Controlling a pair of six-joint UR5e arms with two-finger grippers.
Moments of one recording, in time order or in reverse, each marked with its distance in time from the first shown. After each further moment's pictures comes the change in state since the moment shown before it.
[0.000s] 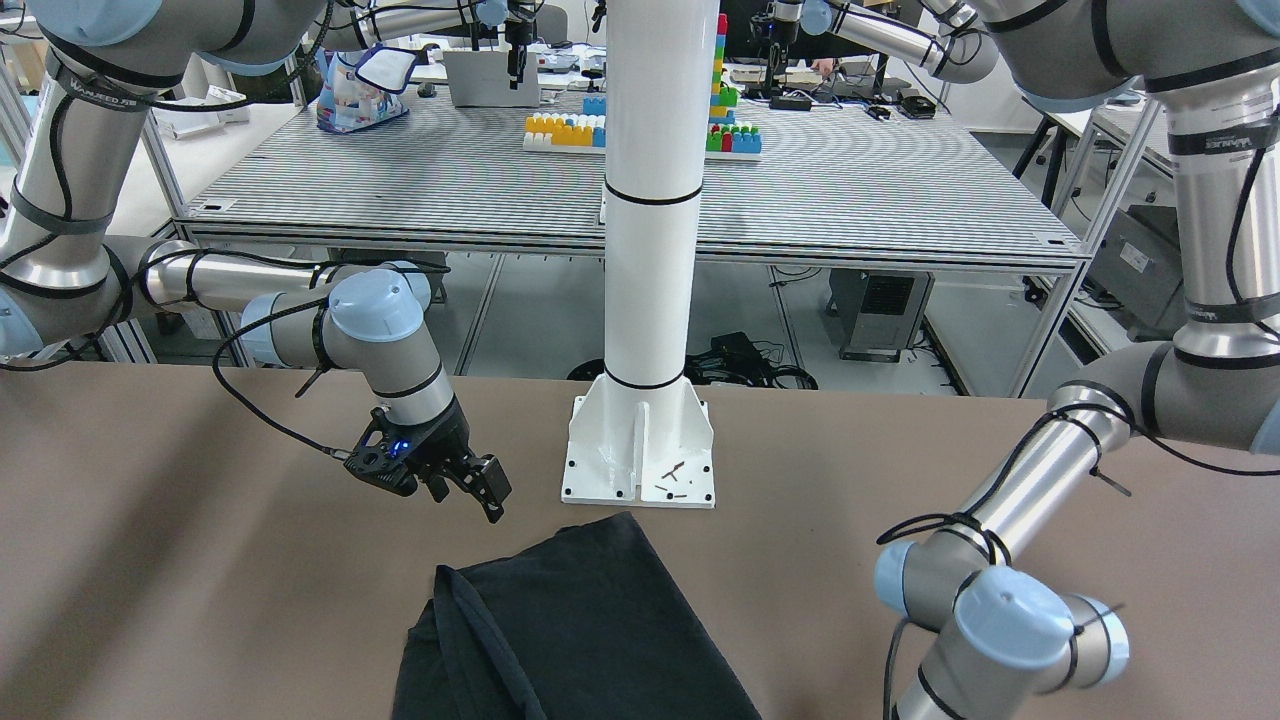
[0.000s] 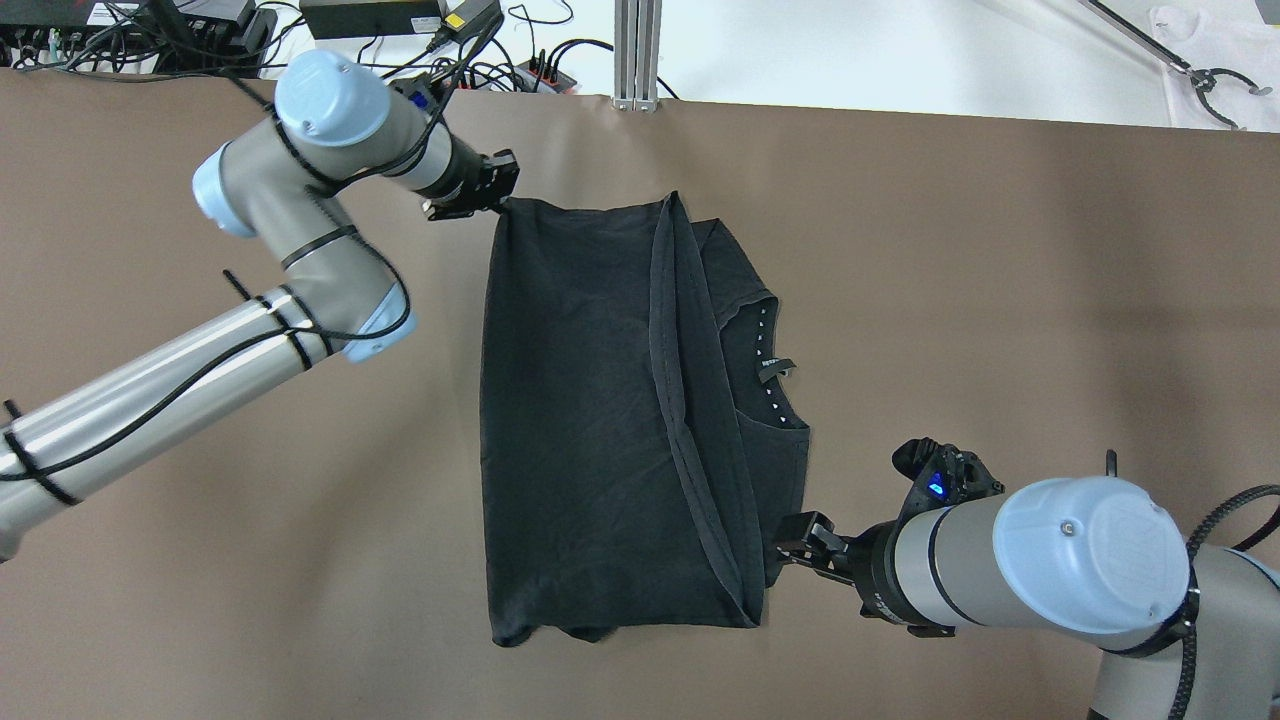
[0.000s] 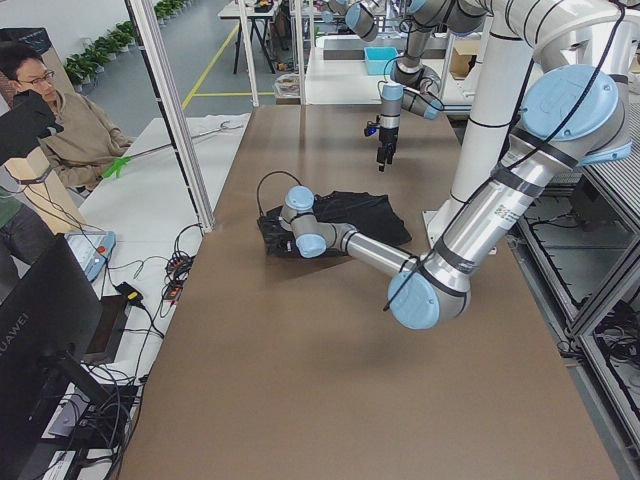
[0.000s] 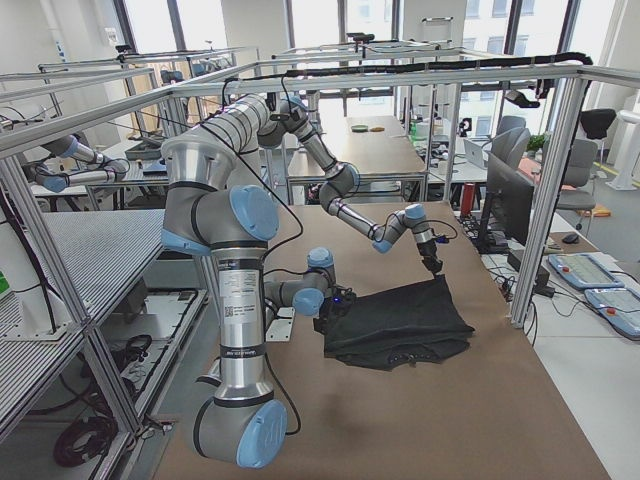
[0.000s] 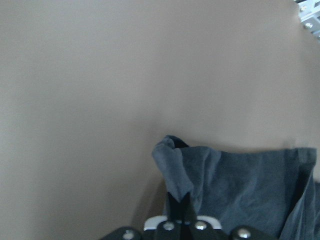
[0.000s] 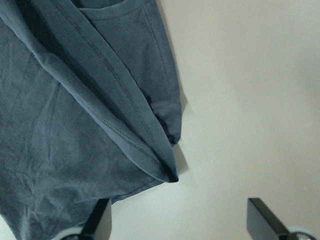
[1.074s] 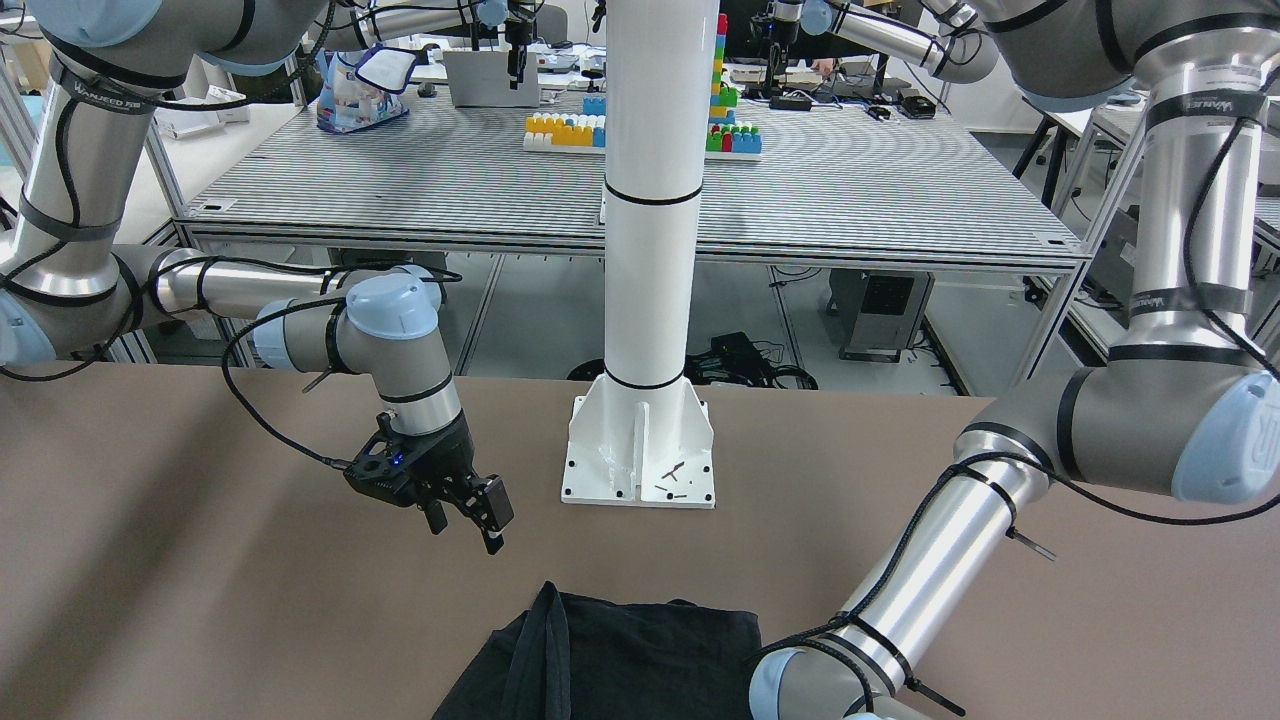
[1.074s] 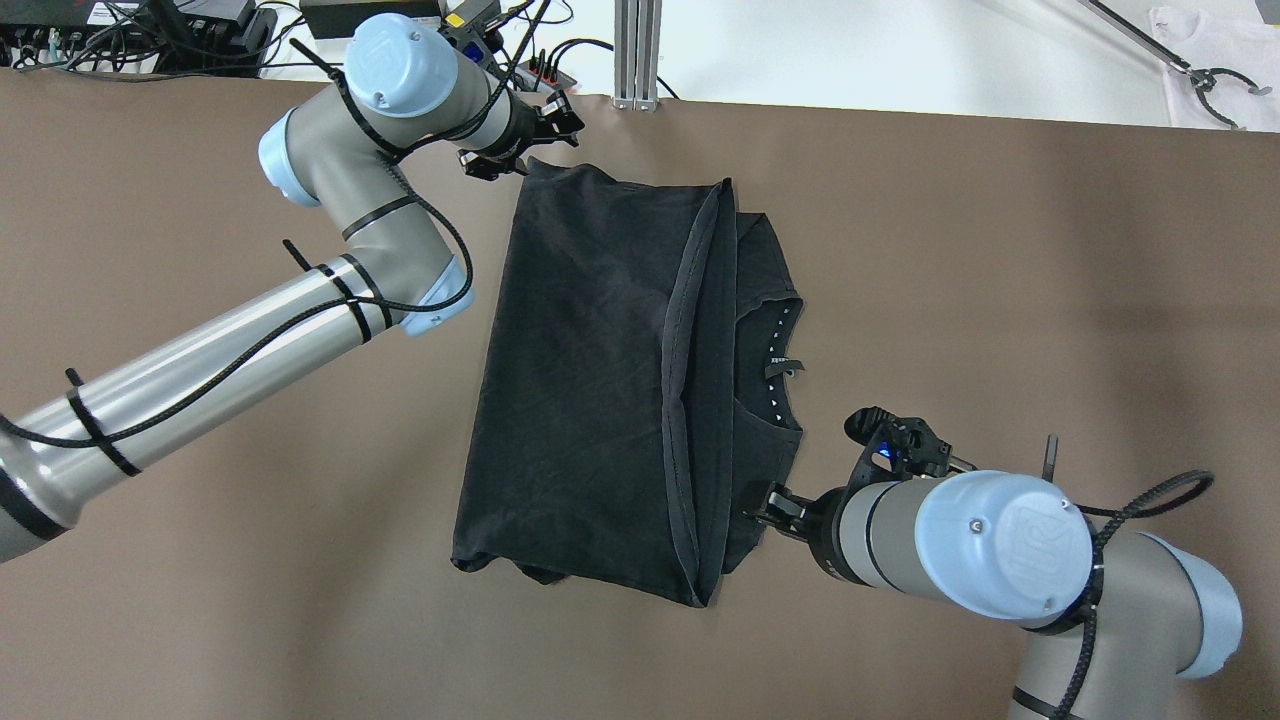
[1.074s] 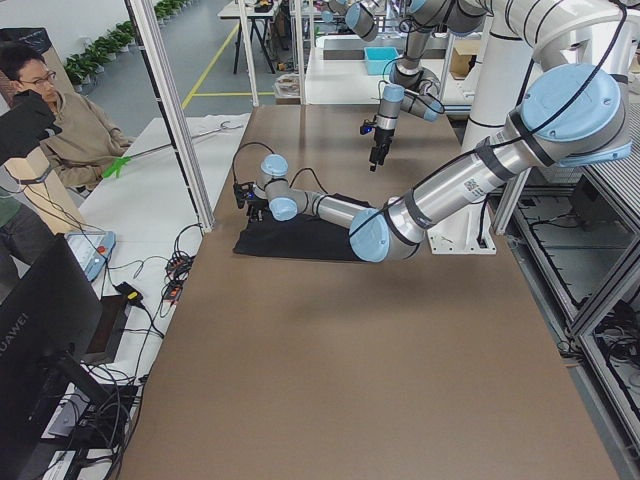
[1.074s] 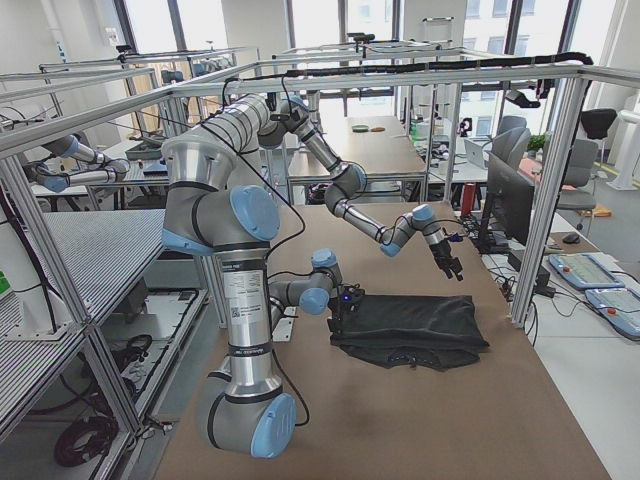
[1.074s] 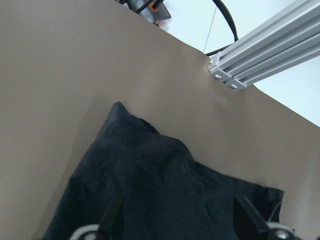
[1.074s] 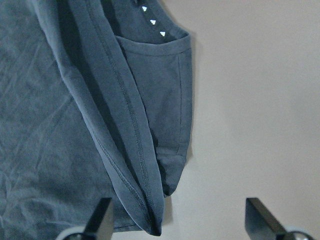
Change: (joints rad) left arm 0.009 -0.120 0.105 -0.059 0.118 -0.002; right arm -0.012 0.086 -0.094 0.008 -0.149 -0.101
